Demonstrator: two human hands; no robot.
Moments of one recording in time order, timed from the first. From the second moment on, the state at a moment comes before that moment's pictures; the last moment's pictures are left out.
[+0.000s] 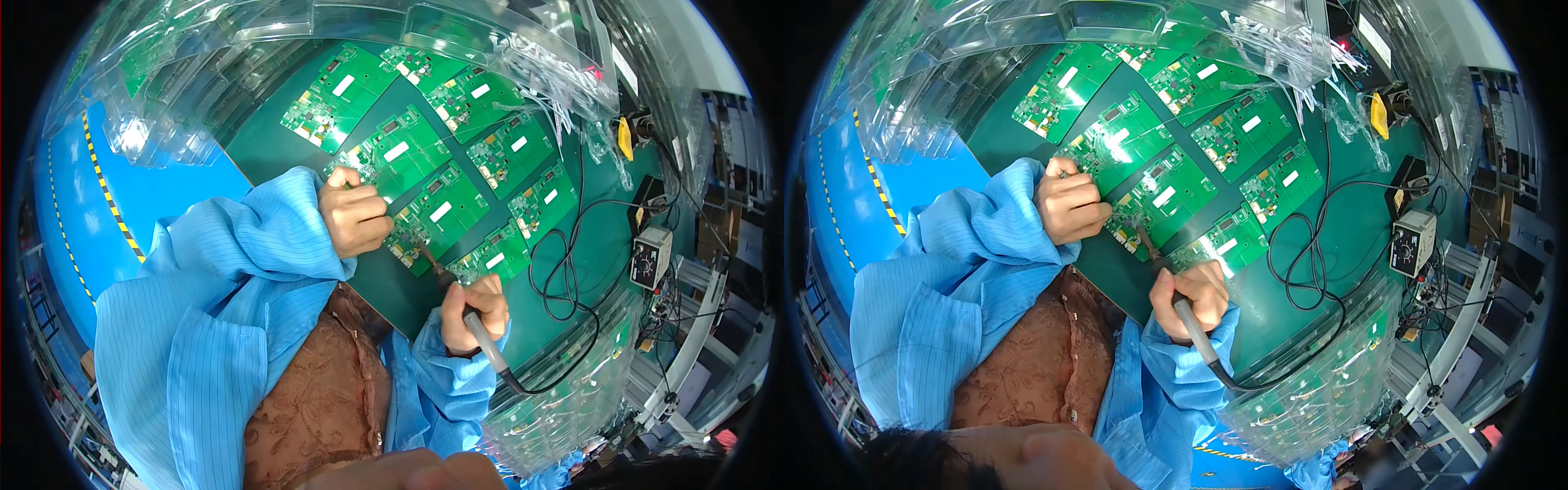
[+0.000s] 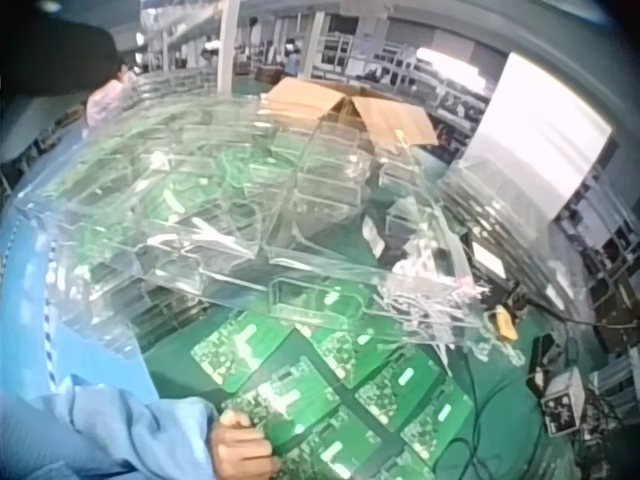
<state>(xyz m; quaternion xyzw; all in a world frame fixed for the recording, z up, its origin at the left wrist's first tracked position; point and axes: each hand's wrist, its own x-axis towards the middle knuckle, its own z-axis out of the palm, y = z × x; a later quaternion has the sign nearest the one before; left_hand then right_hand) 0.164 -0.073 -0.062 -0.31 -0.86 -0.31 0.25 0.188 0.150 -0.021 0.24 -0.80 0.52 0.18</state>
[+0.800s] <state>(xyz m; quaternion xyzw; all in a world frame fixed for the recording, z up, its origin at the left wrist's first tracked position) 0.139 -0.138 -0.052 -0.25 -0.88 -0.23 0.32 0.159 0.086 -0.017 0.17 -0.80 0.55 0.15</state>
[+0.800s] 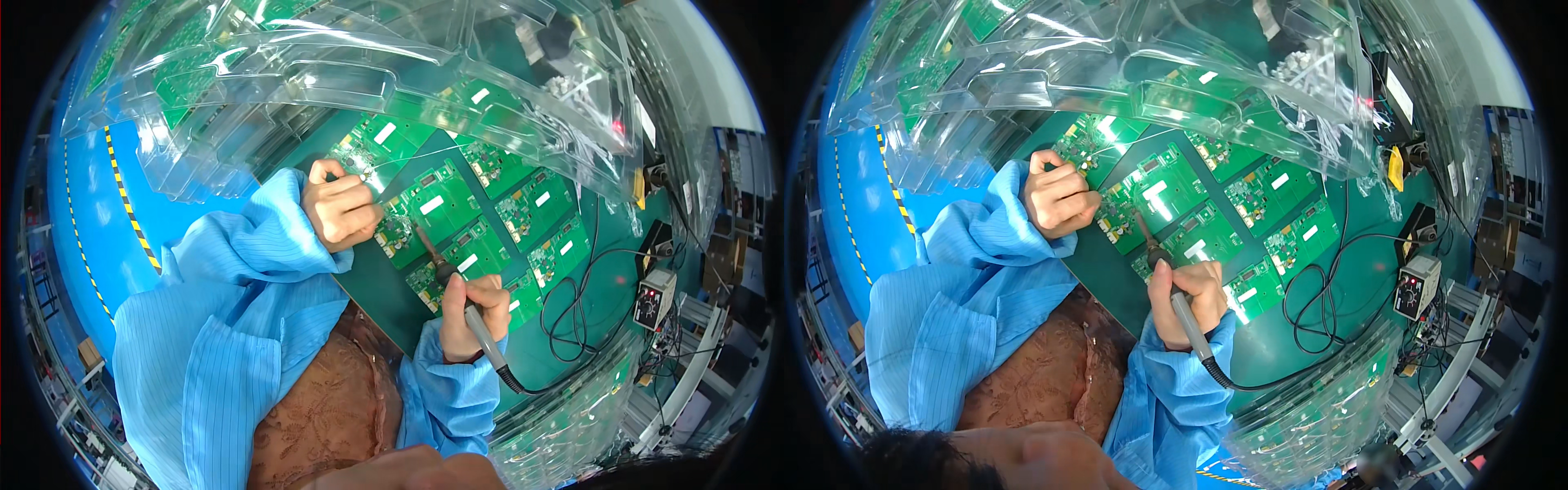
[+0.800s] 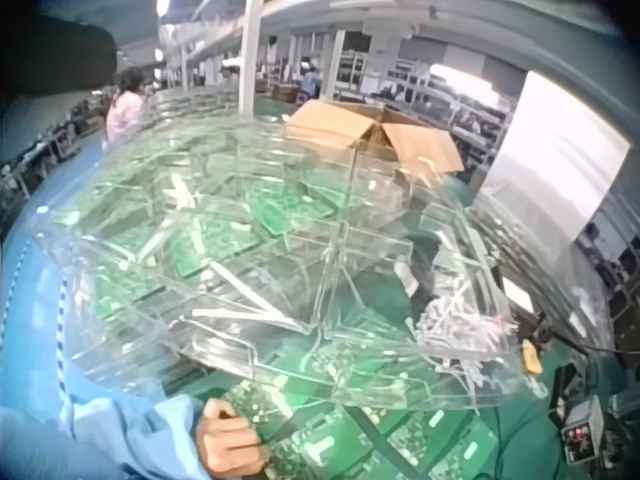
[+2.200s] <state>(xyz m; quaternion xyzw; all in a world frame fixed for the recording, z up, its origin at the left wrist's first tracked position) 0.136 -0.138 -0.065 -0.26 -0.88 -0.25 0.30 0.151 0.071 -0.016 0.25 -0.81 0.49 0.17</state>
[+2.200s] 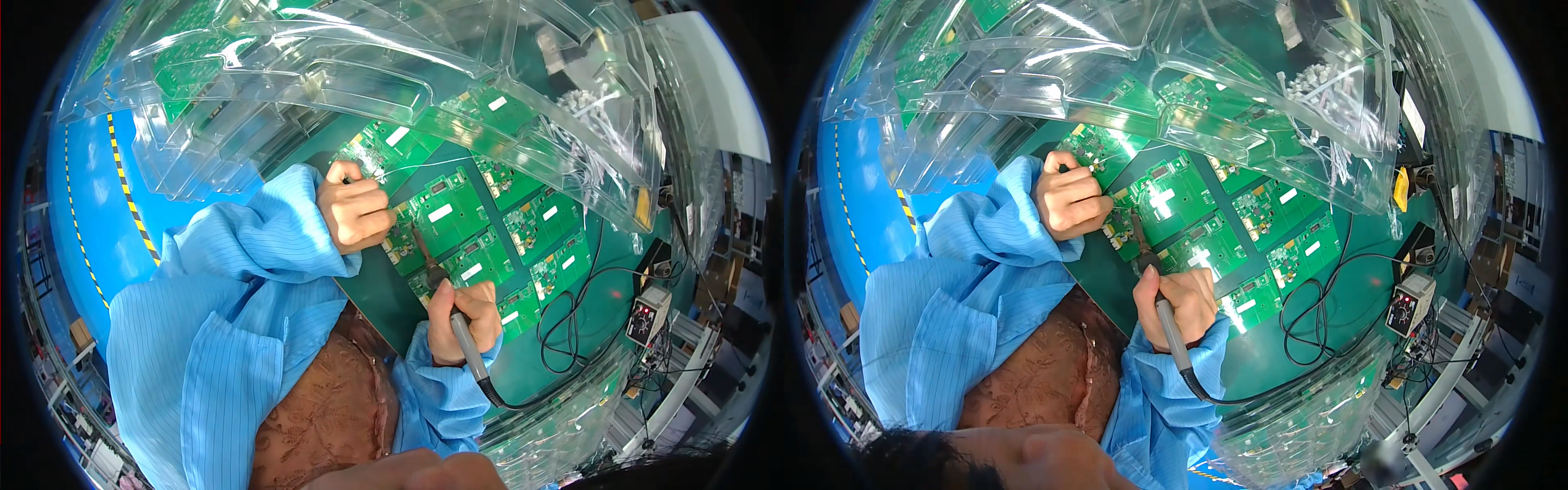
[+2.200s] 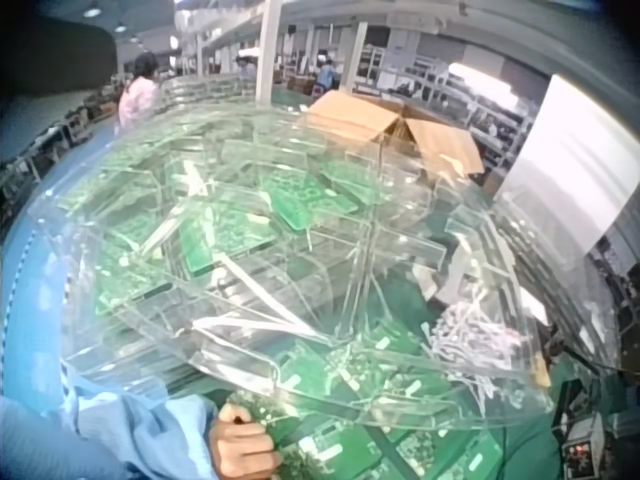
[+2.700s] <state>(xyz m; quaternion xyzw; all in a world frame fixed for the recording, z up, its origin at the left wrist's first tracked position) 0.136 -0.138 -0.065 -0.27 -0.88 -0.26 0.29 0.153 0.071 -0.013 0.24 -0.82 0.50 0.16</state>
